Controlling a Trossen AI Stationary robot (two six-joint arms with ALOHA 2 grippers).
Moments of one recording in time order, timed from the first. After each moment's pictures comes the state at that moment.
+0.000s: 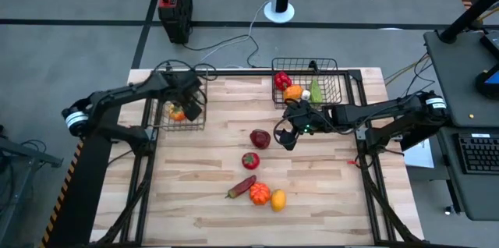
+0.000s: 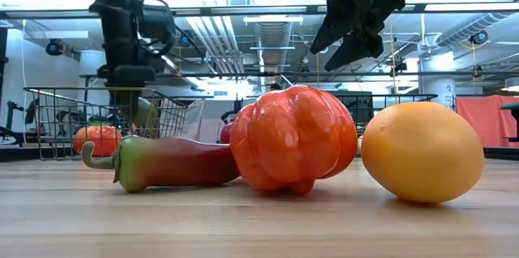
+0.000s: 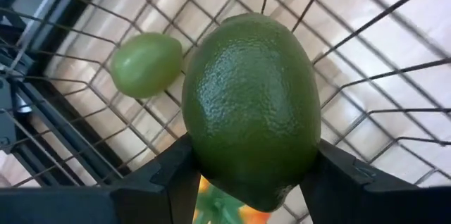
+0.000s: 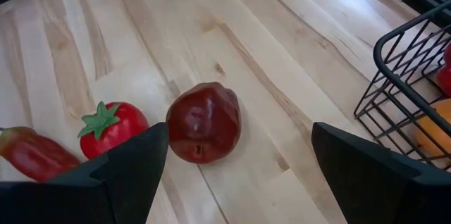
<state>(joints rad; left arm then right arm) 0.62 1.28 0.87 -0.92 -0.25 -0.11 0.01 1.33 0.93 -0.35 0.26 0.45</state>
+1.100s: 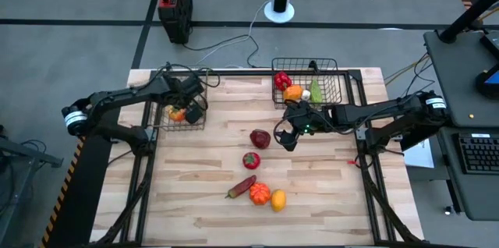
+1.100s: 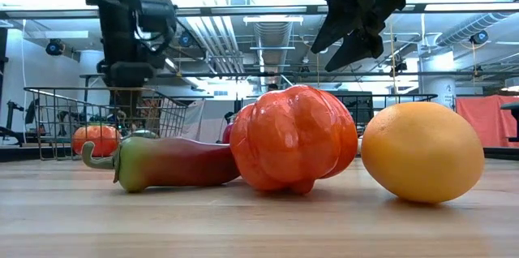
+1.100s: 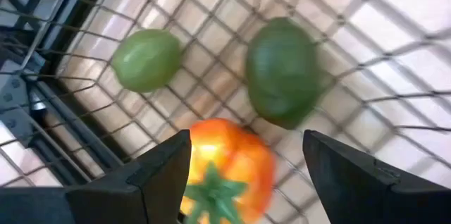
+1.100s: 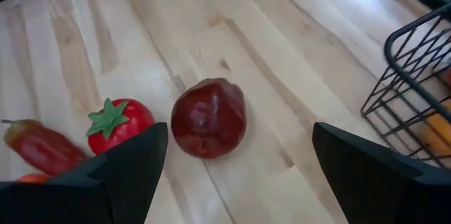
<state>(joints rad) 0.54 1.28 0.87 -0.95 -0.31 -0.16 0.01 1.33 0.93 -0.36 0.24 0.45</state>
